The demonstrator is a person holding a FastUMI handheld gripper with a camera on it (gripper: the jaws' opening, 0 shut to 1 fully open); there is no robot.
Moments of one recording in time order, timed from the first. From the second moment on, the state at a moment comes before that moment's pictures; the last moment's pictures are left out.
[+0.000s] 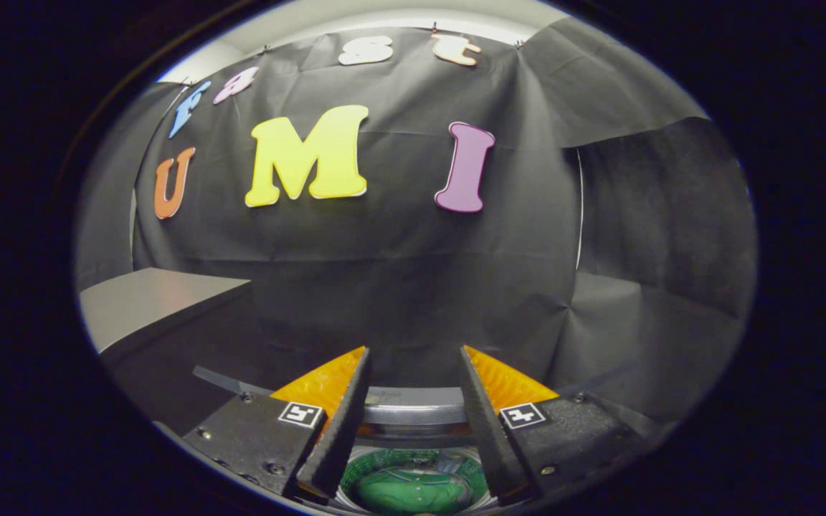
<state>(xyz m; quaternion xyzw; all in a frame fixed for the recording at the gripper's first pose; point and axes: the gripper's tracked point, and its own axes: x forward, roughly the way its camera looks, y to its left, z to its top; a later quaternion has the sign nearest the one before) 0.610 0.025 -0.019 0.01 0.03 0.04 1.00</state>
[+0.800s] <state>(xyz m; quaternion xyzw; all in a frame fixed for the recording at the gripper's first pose) 0.525 0.016 -0.068 -0.01 0.08 0.04 1.00</state>
